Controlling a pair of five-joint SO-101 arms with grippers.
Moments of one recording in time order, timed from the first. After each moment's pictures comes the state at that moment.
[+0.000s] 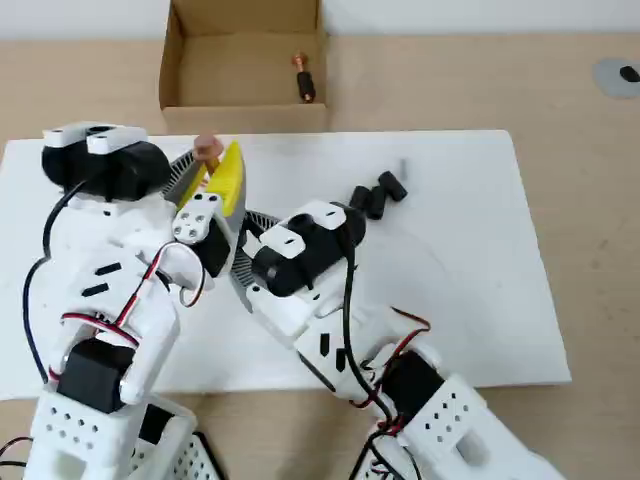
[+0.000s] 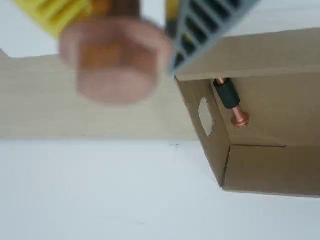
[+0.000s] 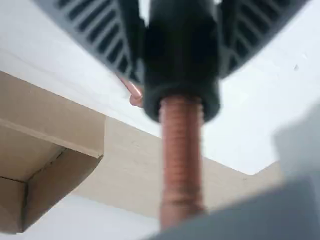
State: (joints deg) left arm 16.9 -69.9 48.3 33.5 4.1; right arm -48.7 -71.9 71.7 15.6 -14.9
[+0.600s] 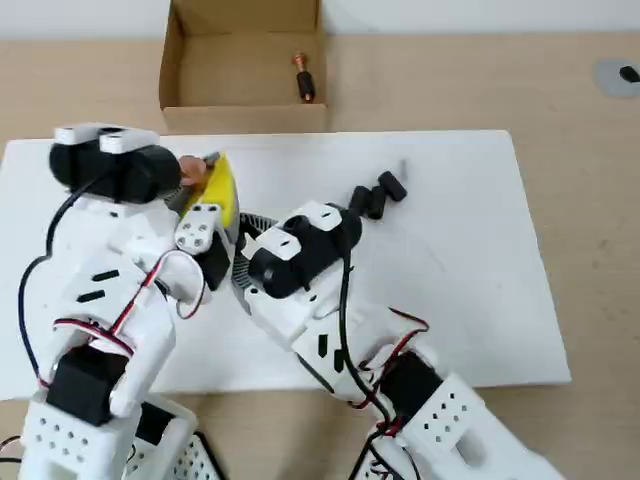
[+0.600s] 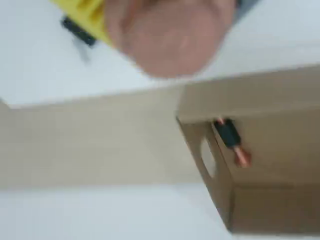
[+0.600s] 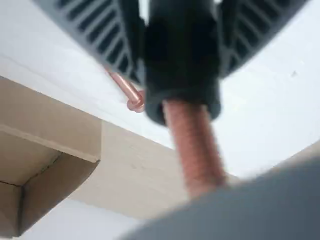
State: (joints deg) left arm 19.3 -69.9 42.8 45.3 2.0; right arm -49.0 -71.9 71.8 15.6 -14.9
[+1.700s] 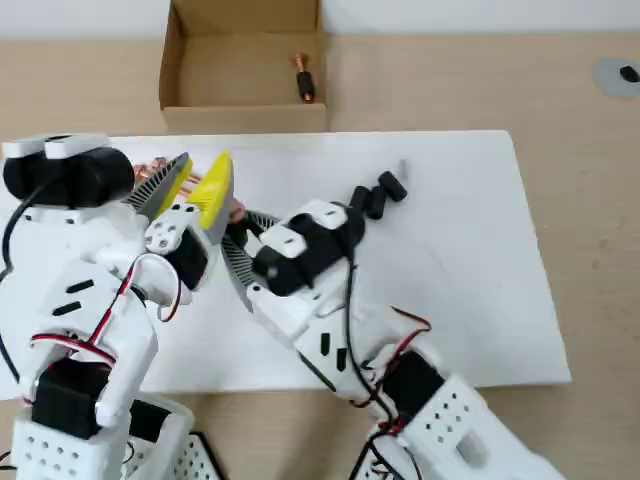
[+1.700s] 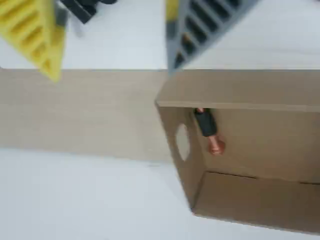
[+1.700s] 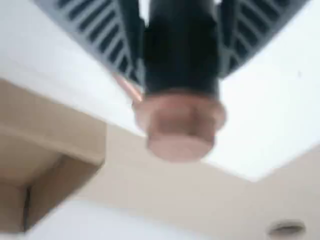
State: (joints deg) left arm 12.8 -72.8 42.4 46.3 7.3; right arm -48.6 -72.0 71.7 15.5 -15.0
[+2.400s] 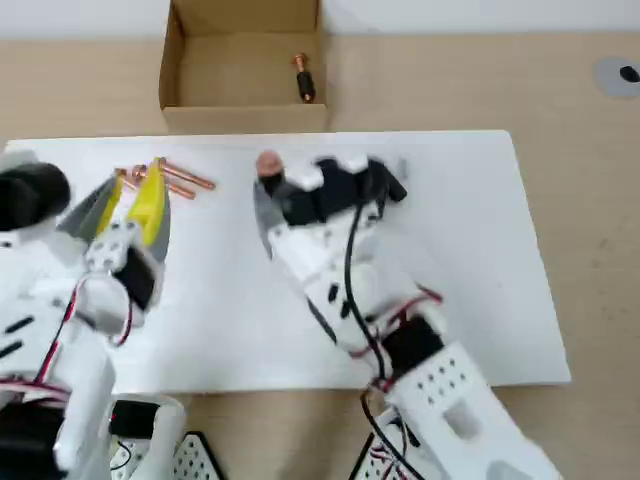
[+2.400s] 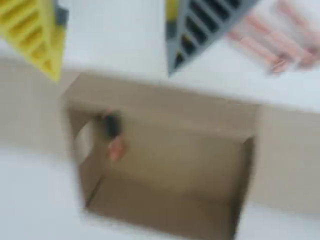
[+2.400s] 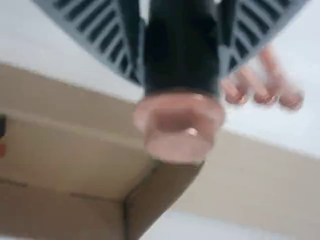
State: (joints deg) left arm 0.4 -73.3 28.7 68.5 0.7; right arm -37.1 -57.1 60.4 15.6 -15.0
